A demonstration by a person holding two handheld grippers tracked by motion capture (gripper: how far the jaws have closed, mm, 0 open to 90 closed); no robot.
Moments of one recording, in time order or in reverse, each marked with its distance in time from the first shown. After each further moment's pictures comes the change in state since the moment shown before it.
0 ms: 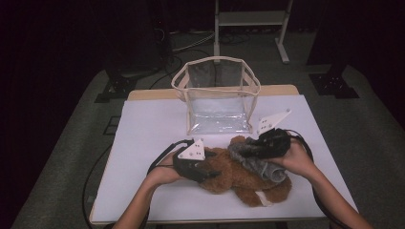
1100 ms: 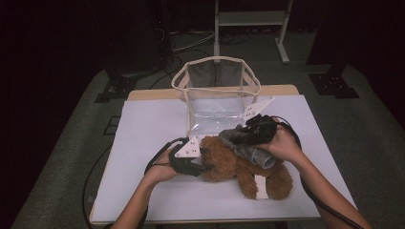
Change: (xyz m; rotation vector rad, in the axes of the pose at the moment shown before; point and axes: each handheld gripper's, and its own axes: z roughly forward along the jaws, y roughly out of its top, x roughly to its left) left arm 0.013 -0.014 -0.002 0.011 0.084 0.021; right arm -0.020 0.037 0.019 0.064 -0.081 -0.046
